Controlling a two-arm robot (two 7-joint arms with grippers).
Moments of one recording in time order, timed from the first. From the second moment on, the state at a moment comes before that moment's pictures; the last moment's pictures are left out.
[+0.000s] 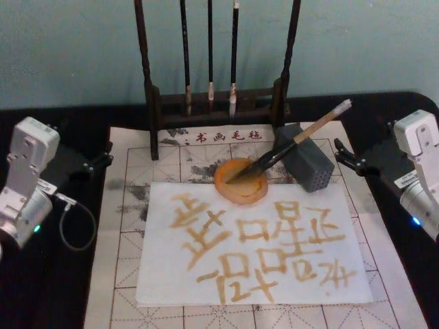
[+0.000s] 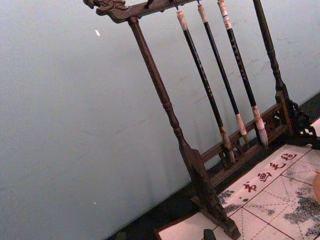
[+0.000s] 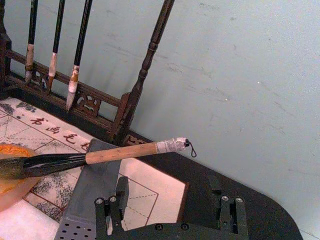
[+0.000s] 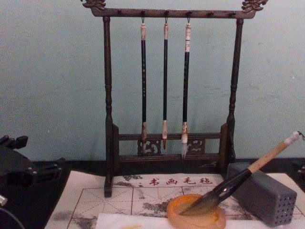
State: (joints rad) left arm -0.20 0.60 0.45 -1.41 -0.25 -0.12 0.03; right arm 0.20 0.60 -0.45 -1.41 0.25 -0.12 -0.03
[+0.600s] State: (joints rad) left arm -0.20 0.60 0.45 -1.41 -0.25 -0.12 0.03; right arm 0.20 0.60 -0.45 -1.41 0.25 -0.12 -0.03
